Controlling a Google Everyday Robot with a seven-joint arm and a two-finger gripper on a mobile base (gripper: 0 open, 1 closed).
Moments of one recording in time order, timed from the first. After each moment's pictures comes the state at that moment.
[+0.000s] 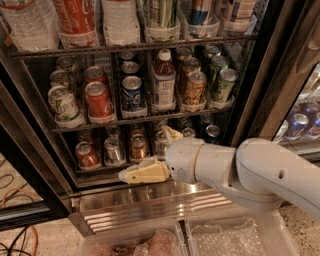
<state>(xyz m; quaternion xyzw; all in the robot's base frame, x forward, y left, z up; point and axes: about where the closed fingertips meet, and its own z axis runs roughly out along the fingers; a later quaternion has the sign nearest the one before) 0.465 0.037 0.820 -0.38 0.71 0.32 0.50</state>
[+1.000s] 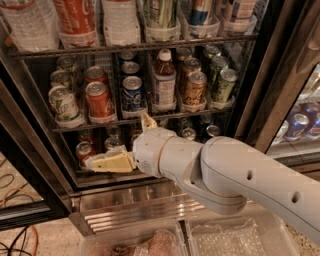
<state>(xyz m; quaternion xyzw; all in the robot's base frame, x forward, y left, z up) 0.476 0.100 0.859 -0.37 0.69 0.28 0.56</state>
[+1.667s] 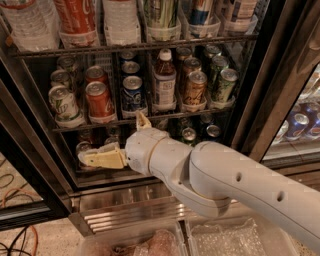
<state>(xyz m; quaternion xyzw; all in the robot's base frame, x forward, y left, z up) 0.489 0.112 0.856 -0.34 0.69 0.29 0.58</state>
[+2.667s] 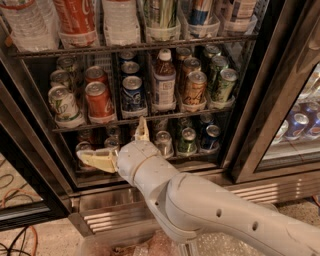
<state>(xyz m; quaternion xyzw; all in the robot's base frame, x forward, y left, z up) 0.504 0.115 0.836 -0.25 0.69 0.23 0.64</state>
